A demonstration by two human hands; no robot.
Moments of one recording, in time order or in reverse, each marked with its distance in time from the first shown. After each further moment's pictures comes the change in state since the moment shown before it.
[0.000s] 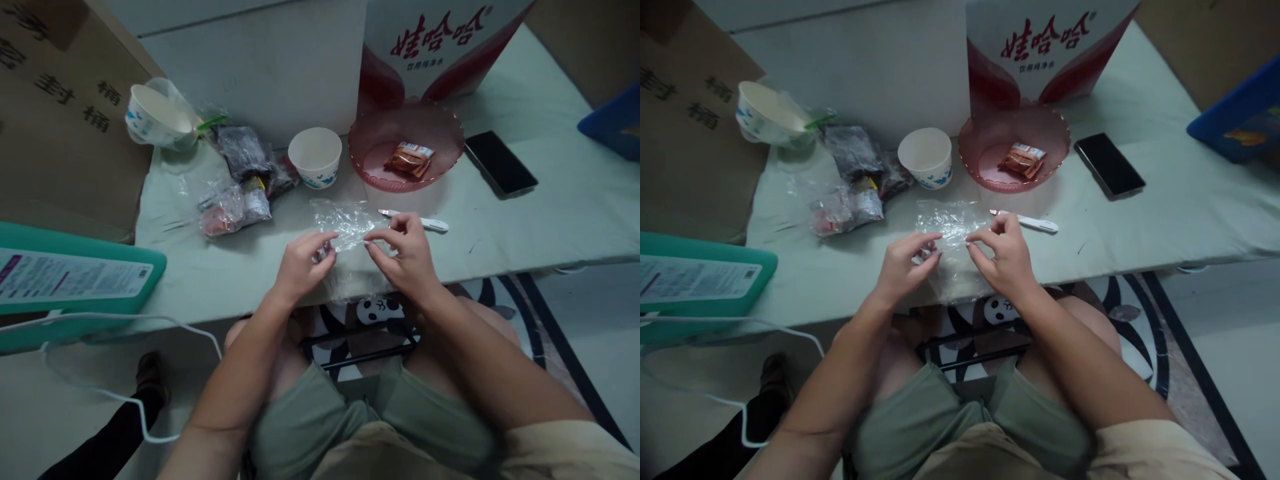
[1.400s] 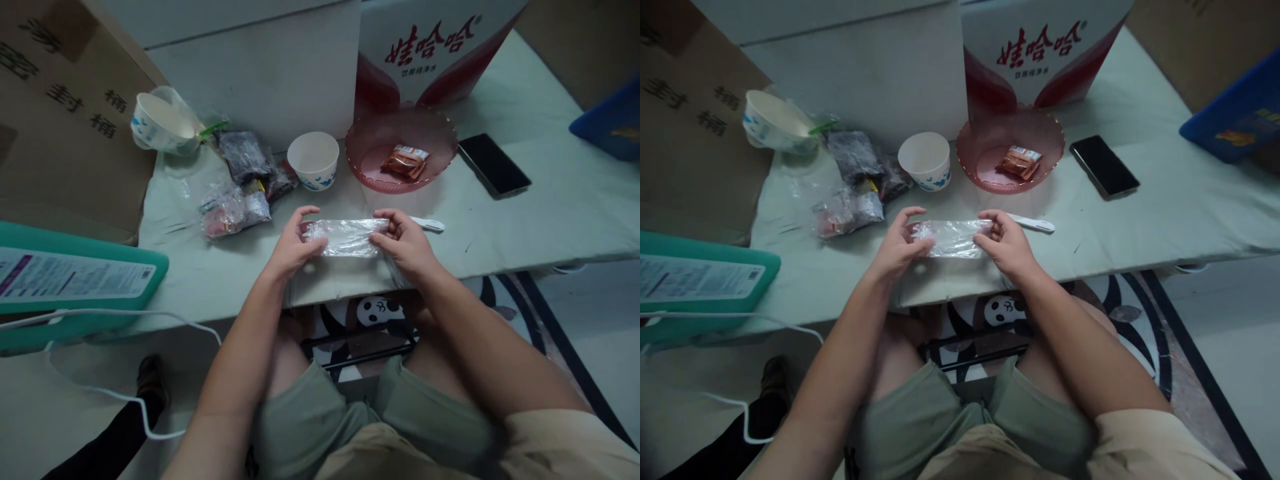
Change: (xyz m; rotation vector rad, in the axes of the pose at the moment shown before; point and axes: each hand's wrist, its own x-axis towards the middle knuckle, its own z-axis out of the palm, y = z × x) left_hand 0.024 -0.023 -0.002 -0.702 -0.016 -0.538; right_hand 0.015 0.020 0.006 0.670 -0.180 0.542
